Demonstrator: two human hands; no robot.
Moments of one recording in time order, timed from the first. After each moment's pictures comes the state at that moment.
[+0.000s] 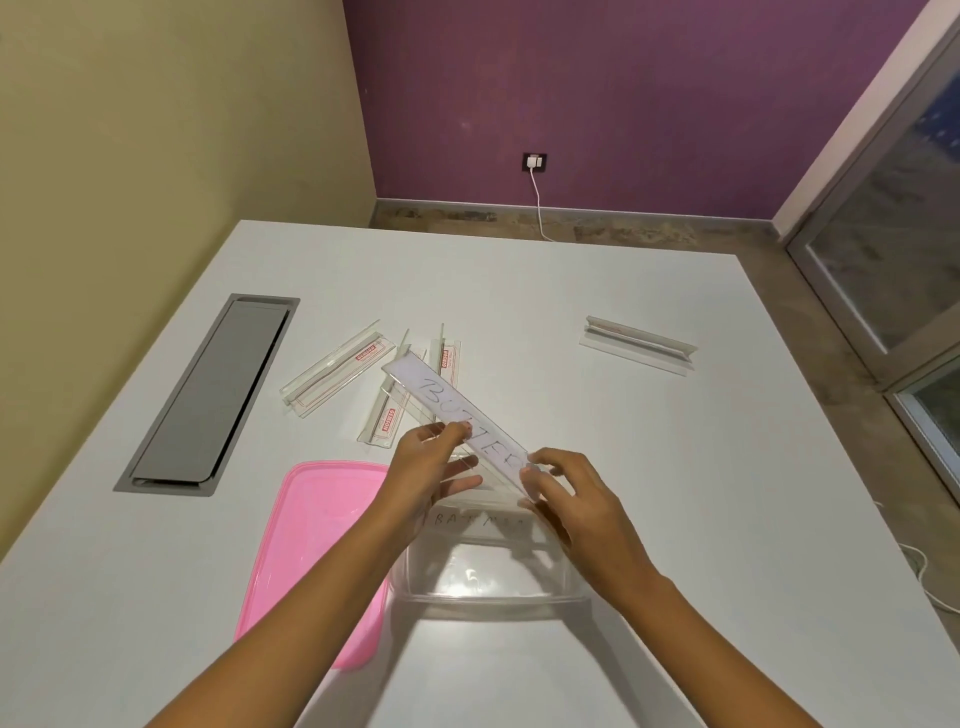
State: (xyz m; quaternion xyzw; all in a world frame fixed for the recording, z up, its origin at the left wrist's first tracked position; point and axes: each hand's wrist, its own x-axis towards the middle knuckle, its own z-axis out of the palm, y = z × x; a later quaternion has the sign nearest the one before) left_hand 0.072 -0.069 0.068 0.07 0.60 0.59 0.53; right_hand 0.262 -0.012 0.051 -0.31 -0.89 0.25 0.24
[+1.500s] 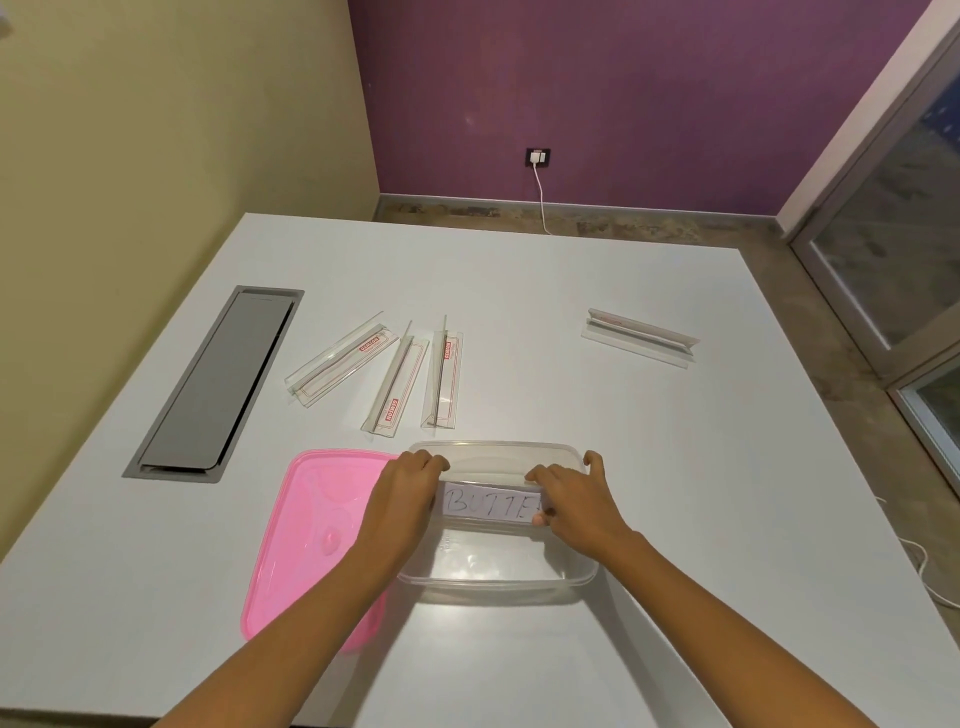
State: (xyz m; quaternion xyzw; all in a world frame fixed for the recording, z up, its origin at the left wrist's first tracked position) left_hand 0.065 -0.111 0.010 0.58 0.80 0.15 0.07; right_hand 0.256 0.022 -0.022 -0.34 -0.93 0.13 -0.05
